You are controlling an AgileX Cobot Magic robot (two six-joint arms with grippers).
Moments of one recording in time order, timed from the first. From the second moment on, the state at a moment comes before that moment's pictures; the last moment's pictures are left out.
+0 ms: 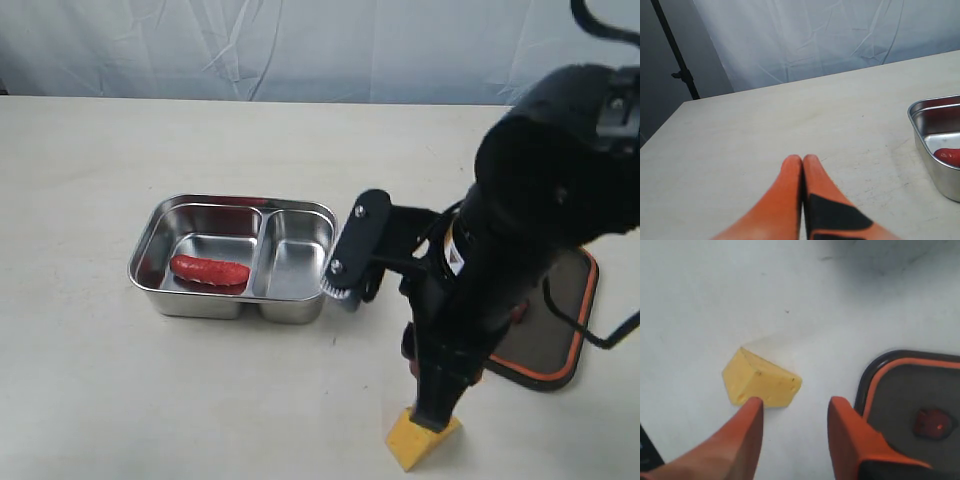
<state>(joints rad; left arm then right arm) -0.03 0.00 0.00 0.22 0.25 -0.04 0.96 1.48 -0.94 -0.03 0.96 -0.37</state>
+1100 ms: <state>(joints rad) -0.03 0.00 0.00 0.22 0.25 -0.04 1.05 1.48 -0.77 -0.02 0.84 -0.61</state>
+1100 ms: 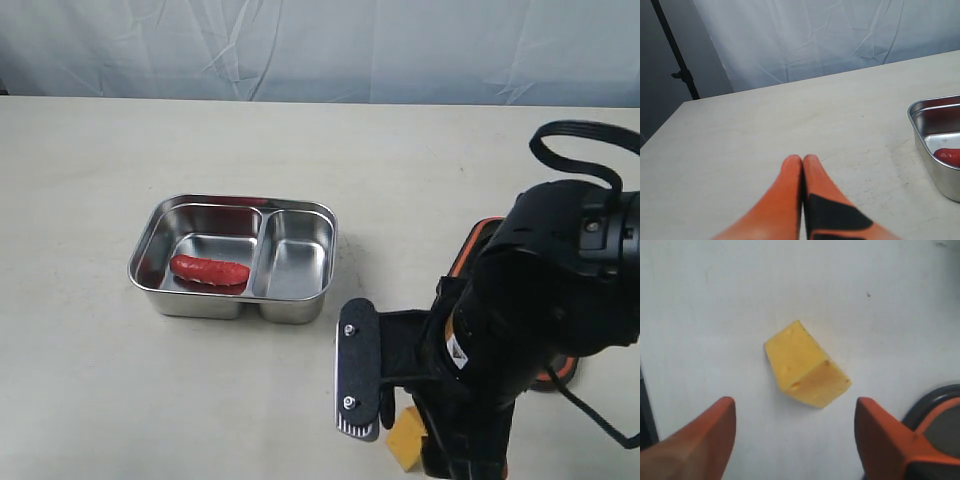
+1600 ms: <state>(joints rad) -0.03 0.00 0.00 0.22 0.25 -0.04 1.08 1.48 -0.65 -0.04 0.62 -0.80</state>
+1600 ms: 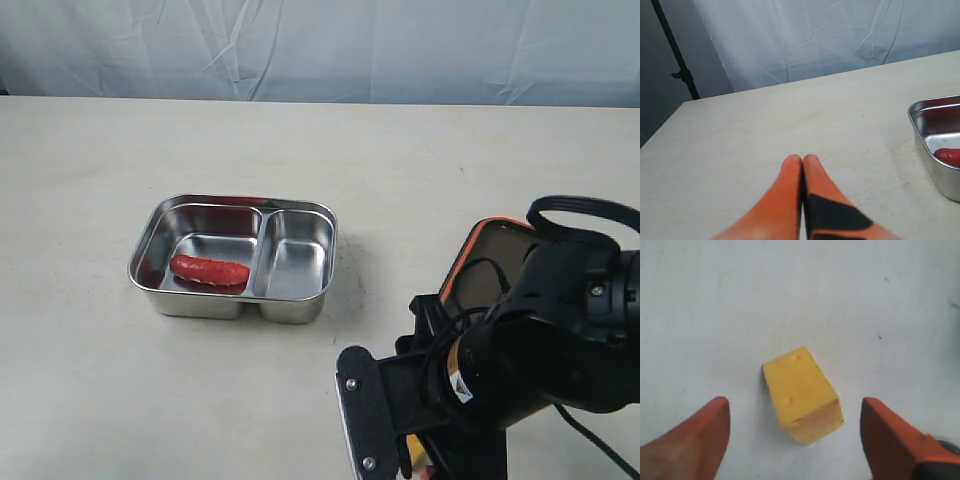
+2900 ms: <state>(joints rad) -0.03 0.00 0.00 0.22 0.25 -0.04 1.05 1.58 -0.88 -0.15 0.39 -0.56</state>
